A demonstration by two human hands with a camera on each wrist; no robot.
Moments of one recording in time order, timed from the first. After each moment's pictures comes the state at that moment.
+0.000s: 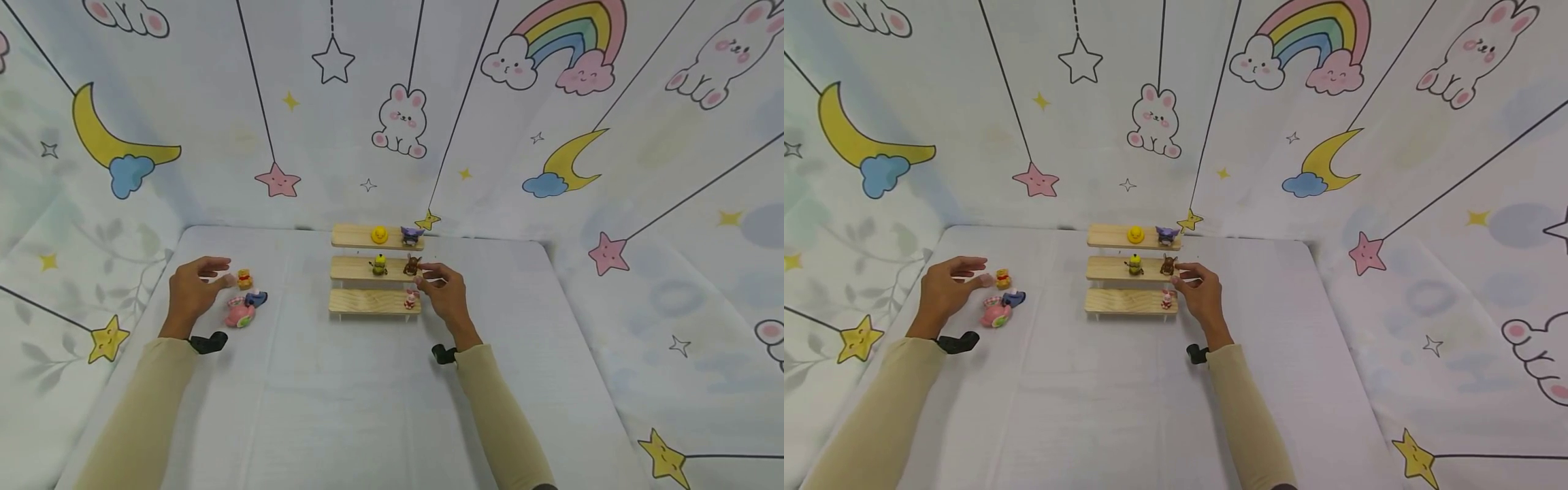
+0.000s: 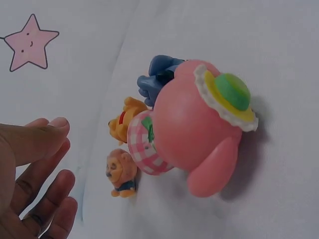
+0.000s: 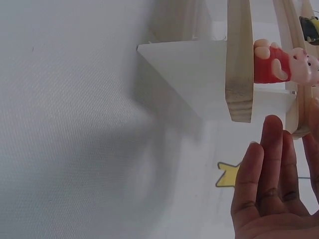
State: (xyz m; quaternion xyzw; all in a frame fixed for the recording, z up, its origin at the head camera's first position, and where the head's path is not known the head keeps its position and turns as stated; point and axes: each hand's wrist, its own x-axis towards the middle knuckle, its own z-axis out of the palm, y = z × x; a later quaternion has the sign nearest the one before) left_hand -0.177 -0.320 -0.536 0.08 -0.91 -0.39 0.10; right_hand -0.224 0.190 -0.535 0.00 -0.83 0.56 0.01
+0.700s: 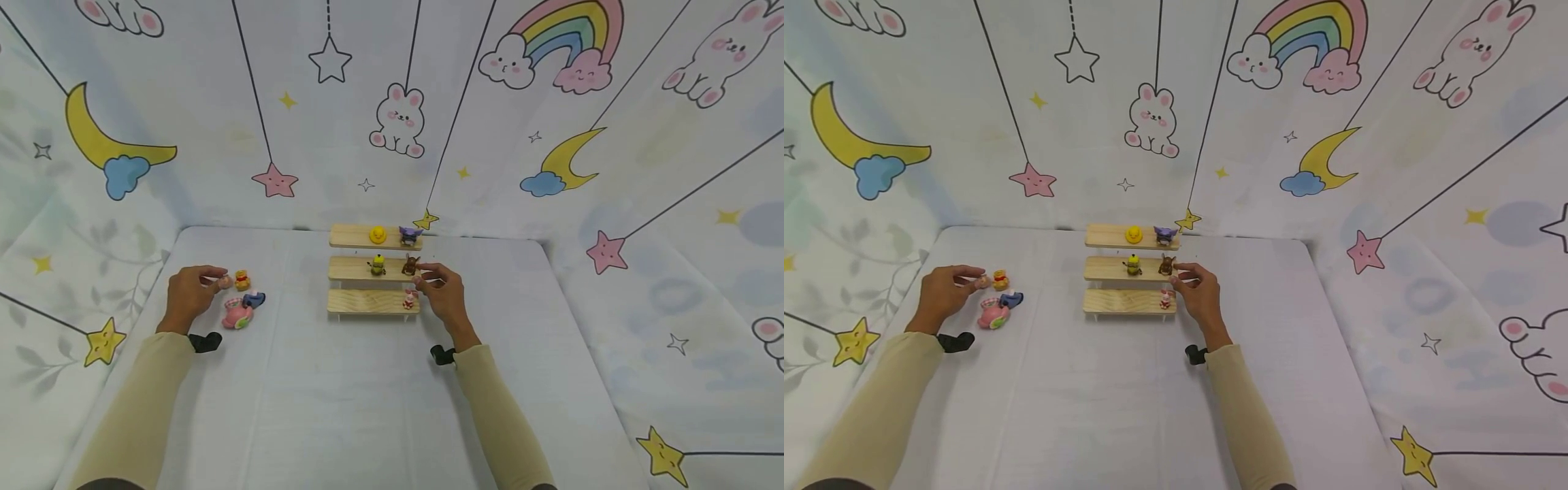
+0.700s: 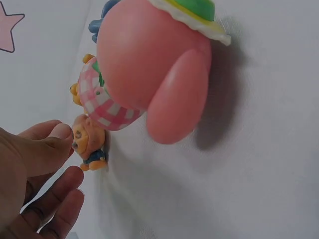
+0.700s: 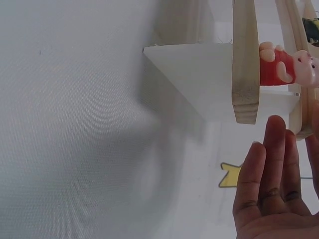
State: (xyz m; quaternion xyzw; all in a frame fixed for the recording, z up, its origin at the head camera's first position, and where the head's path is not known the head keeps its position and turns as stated) left_hand -0.189 -0.332 -0.553 0.08 -0.94 -0.33 0.04; right_hand -0.225 0.188 -0.538 -0.02 -0.82 0.57 0.01
